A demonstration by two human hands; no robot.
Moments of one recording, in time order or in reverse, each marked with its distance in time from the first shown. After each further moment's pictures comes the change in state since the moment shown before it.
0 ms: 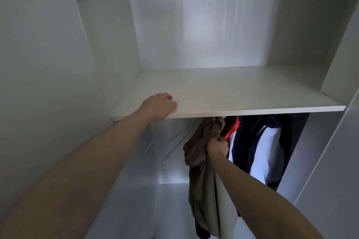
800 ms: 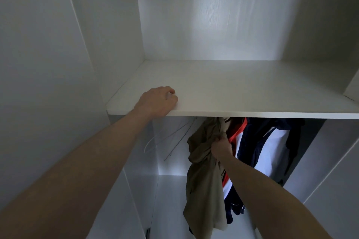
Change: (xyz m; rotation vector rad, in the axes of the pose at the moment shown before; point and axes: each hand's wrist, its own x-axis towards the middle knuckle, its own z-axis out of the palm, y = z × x) left_hand 0.004 -0.003 0.002 -0.012 0.064 0.002; right_hand 0.060 0.019 0.003 -0.545 -0.187 -0.166
